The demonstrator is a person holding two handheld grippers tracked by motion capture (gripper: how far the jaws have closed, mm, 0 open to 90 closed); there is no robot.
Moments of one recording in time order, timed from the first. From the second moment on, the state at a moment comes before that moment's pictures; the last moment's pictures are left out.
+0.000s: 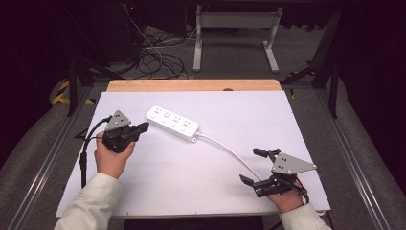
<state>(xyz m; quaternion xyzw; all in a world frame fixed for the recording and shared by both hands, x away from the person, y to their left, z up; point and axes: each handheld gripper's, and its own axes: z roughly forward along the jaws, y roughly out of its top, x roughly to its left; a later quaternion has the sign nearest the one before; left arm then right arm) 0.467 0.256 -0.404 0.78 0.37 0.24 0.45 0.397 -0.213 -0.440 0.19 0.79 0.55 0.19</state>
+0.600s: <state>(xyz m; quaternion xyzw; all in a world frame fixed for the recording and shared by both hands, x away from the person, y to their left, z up) 0.500 0.243 -0.409 0.79 0.39 0.22 0.42 0.397 -0.212 -0.440 0.18 0.79 0.55 0.19</state>
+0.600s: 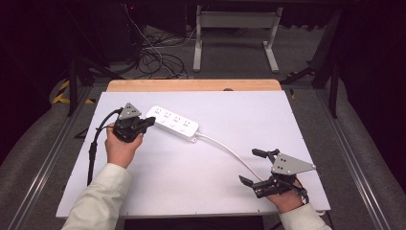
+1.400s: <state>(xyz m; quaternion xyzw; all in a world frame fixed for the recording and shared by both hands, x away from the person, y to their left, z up) 0.545 0.246 -0.419 0.79 0.41 0.23 0.38 0.396 -0.212 -0.440 0.17 0.79 0.56 0.19</state>
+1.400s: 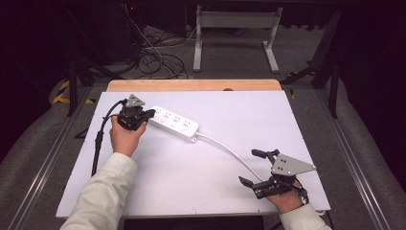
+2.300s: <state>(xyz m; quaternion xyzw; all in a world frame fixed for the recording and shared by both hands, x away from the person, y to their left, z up) 0.579 0.254 -0.453 0.79 0.45 0.21 0.36 0.396 -0.212 -0.440 0.17 0.79 0.56 0.19</state>
